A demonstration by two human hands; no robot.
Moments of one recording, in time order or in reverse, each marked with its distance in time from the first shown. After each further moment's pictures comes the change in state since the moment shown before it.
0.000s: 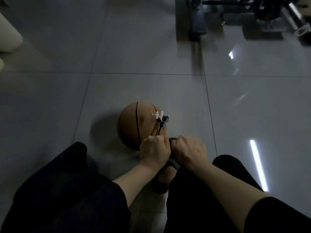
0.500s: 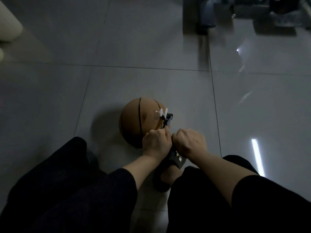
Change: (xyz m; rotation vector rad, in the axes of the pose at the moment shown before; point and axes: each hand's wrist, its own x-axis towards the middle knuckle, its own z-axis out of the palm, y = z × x) left_hand 0.022 -0.017 0.014 -0.003 -0.024 -0.053; right_hand 0.041 -0.002 0.015 0.037 -0.020 0.045
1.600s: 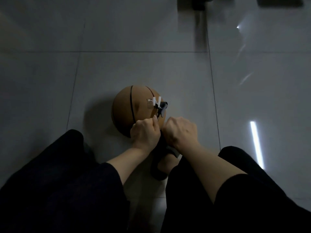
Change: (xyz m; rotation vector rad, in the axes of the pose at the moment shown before) left_hand 0.005 -0.020 0.010 -0.075 0.082 -0.003; right_hand 0.004 -0.010 0.001 0.105 0.048 0.067
